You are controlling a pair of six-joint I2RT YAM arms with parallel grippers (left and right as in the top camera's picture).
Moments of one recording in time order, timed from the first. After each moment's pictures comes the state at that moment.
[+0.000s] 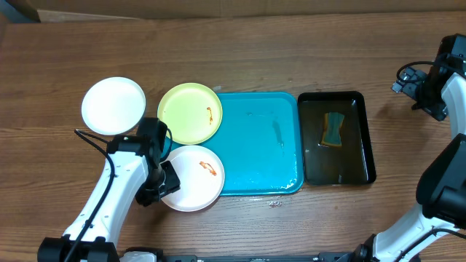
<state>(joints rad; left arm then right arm) -0.09 1.40 0.85 -1.15 -0.02 -0.61 -0.36 1.95 1.57 -0.86 0.07 0.33</state>
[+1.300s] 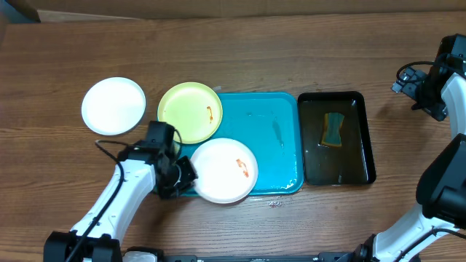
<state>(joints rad) -0.15 1.40 0.73 -0.81 0.32 -0.63 -0.36 1.95 1.57 -0.86 0.07 0.33</state>
